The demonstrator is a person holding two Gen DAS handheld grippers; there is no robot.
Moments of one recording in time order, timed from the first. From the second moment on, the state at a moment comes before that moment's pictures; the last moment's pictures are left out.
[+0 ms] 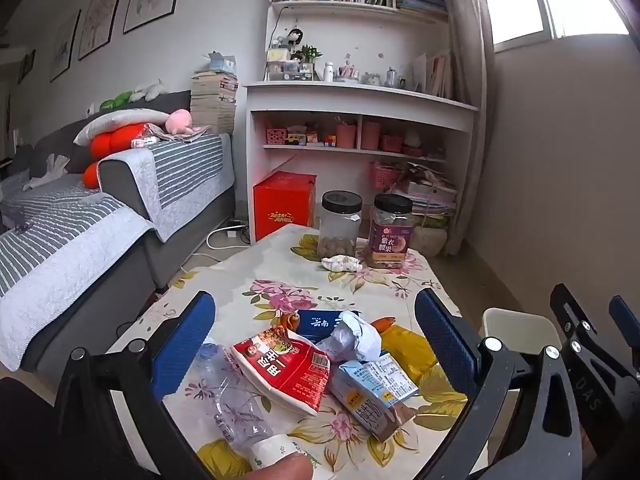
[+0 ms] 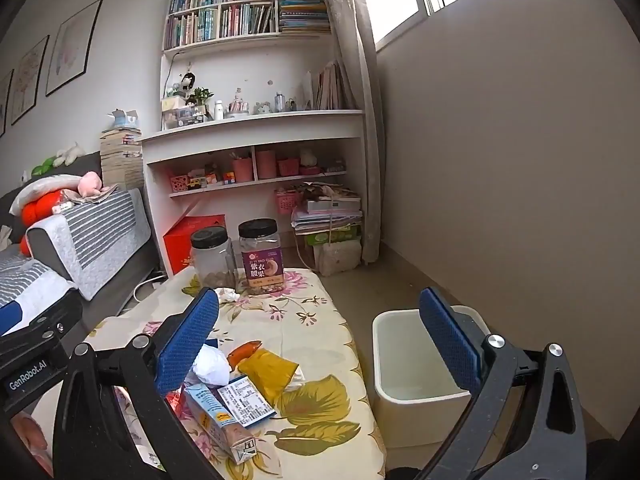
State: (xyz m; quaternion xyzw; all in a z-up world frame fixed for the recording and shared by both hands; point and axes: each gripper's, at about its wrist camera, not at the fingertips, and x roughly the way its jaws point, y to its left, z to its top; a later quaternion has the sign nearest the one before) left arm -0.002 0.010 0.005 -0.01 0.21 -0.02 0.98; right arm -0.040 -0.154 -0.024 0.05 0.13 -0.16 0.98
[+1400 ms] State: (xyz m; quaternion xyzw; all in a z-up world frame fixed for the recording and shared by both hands) left arm -0.008 0.011 0.004 -0.02 0.21 -0.02 0.98; right arm -0.044 -0.147 -0.021 0.05 0.12 -0.15 0.98
